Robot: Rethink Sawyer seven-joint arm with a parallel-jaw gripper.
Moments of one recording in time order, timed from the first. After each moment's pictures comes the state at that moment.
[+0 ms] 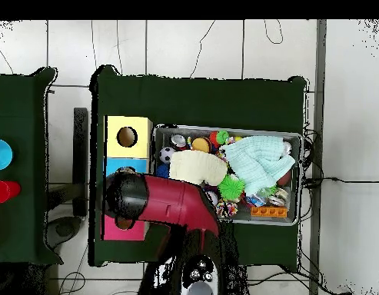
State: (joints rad) arm 0.05 -0.80 -0.15 1.78 0.19 0.69 1.71
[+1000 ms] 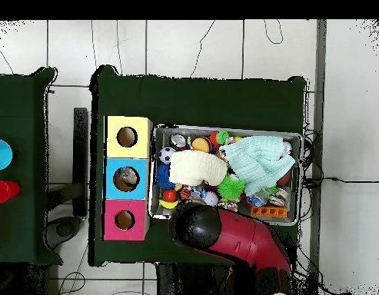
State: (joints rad) arm -0.22 -0.89 -0.13 1.98 0.00 0.57 1.71
